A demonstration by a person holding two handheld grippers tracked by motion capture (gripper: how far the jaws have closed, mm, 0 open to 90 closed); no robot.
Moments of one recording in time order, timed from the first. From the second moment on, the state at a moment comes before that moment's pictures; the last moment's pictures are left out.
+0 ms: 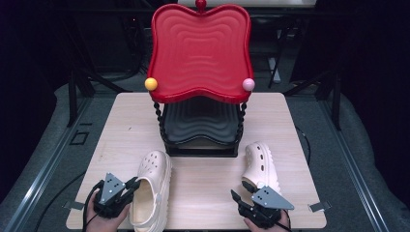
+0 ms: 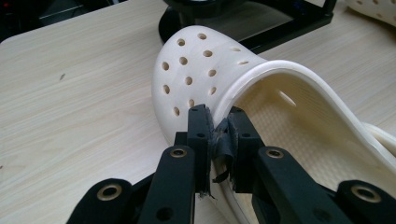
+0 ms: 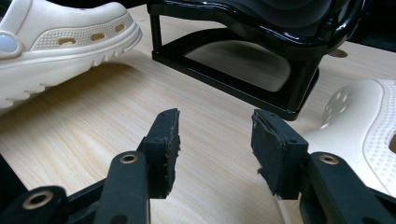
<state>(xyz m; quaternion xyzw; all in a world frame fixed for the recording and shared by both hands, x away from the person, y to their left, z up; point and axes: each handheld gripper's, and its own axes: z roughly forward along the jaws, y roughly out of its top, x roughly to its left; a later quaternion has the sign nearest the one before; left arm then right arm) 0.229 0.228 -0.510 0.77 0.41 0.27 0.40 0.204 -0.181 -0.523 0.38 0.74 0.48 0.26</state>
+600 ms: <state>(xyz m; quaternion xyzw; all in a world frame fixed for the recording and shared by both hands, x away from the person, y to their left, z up) 0.244 0.164 -0.518 0.81 0.36 0.28 0.38 0.204 -0.182 -0.523 0.39 0.74 0.49 0.26</state>
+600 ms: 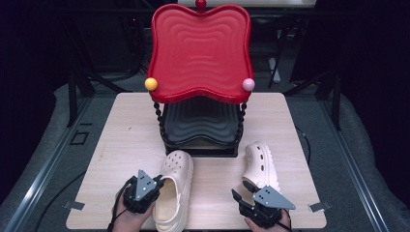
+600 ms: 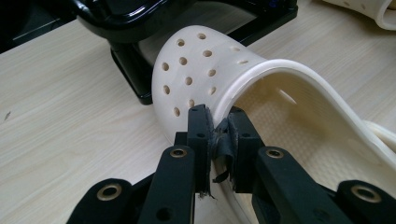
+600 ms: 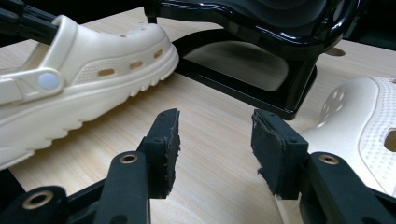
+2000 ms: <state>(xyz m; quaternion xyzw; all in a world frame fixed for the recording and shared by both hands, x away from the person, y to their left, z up) 0.244 0.221 -0.528 0.77 0.40 0.22 0.45 0.218 -0.242 -0.510 0.48 0.70 0.43 0.31</state>
